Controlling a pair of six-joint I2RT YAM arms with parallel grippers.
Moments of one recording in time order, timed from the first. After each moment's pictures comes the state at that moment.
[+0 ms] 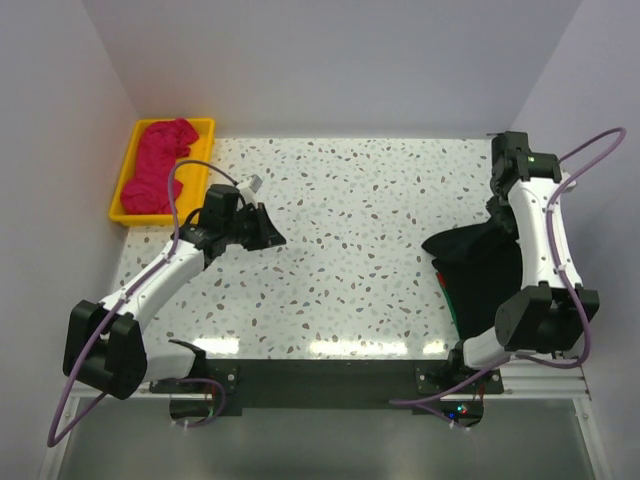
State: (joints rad) left arm -0.34 1.28 0.86 -0.30 0.40 -0.54; right arm -0.09 1.52 1.59 -1.37 0.58 1.04
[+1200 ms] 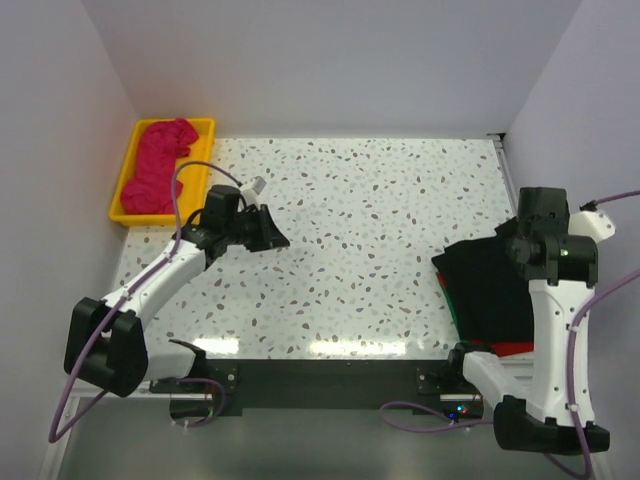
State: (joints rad) left arm -0.34 1.29 0.85 -0.27 0.46 -0.54; right arm -0.09 1.00 1.39 -1.37 0.60 0.94
